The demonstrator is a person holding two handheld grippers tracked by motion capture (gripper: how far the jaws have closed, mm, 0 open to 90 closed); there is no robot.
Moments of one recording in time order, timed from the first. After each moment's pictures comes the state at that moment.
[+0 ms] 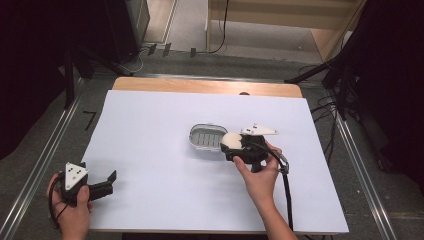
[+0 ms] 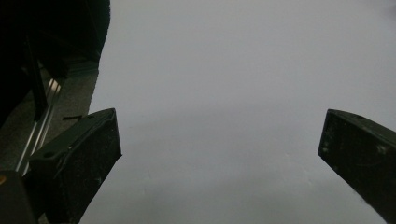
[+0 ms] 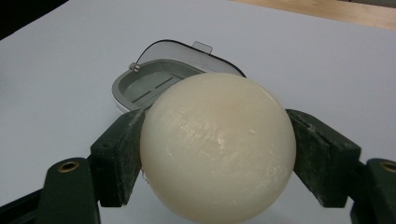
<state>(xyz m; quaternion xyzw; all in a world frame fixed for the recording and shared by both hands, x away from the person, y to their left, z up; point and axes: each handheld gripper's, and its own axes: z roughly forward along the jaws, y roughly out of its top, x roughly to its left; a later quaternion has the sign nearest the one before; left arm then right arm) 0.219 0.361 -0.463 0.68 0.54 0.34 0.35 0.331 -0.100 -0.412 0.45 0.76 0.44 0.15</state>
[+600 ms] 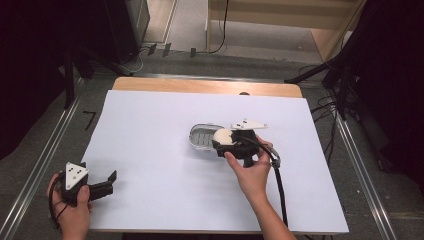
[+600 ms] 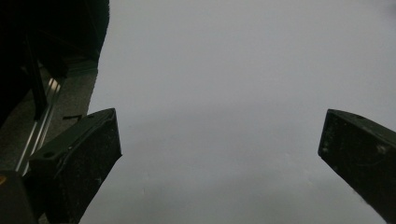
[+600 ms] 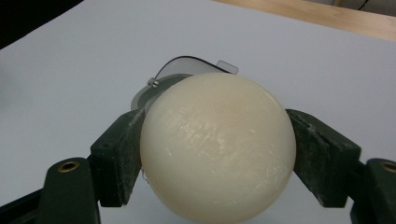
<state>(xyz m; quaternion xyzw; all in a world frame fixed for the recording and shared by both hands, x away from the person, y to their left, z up) 0.219 0.361 -0.463 0.68 0.54 0.34 0.36 0.341 -0.075 -0.402 0.44 0.77 0.44 0.14</state>
